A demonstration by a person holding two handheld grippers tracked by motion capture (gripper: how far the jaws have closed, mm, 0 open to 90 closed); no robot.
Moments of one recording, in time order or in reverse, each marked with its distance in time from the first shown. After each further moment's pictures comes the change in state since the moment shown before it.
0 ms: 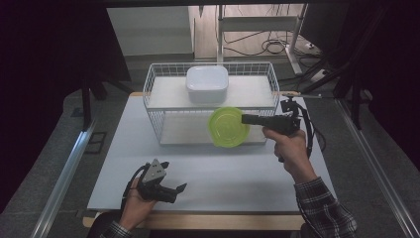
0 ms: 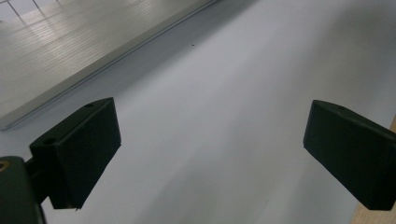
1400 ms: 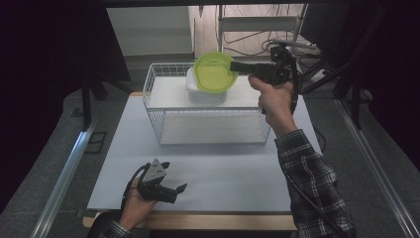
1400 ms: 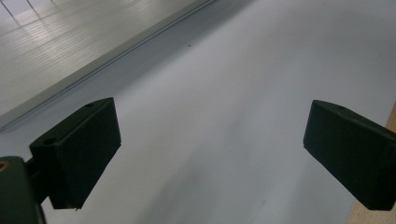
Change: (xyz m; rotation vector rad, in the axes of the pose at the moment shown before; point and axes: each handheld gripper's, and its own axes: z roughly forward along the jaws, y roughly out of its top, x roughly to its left) left arm 0.000 0.000 0.001 -0.002 -0.017 -0.002; right arm 0.037 0.107 0.035 -0.156 -0.090 -0.049
